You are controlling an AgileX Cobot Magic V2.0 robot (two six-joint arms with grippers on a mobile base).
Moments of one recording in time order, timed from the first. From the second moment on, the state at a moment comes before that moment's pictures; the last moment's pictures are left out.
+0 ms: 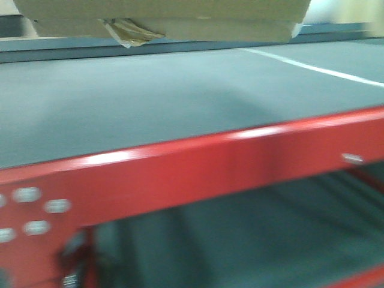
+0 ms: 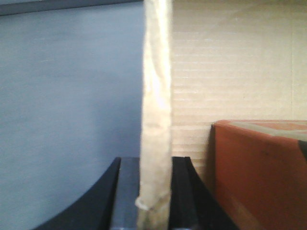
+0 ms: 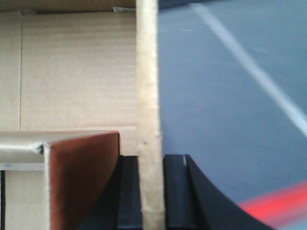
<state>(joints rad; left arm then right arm) -0.51 1.44 -1.78 0.63 1.06 -0.65 0.44 1.42 -1.65 -0.49 0.84 0.65</state>
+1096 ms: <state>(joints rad) -0.51 1.44 -1.78 0.63 1.06 -0.65 0.44 1.42 -1.65 -0.50 0.84 0.65</state>
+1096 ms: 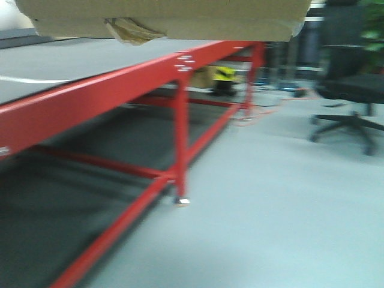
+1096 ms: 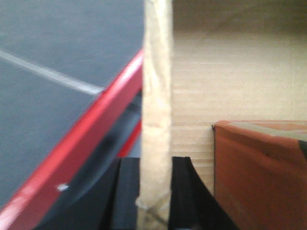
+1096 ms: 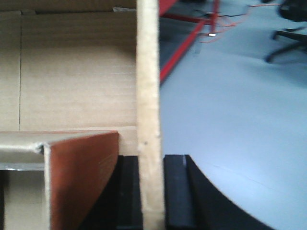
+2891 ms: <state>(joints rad) -0.51 1.44 -1.78 0.63 1.06 -0.65 0.44 1.42 -1.65 -0.50 0.83 0.65</state>
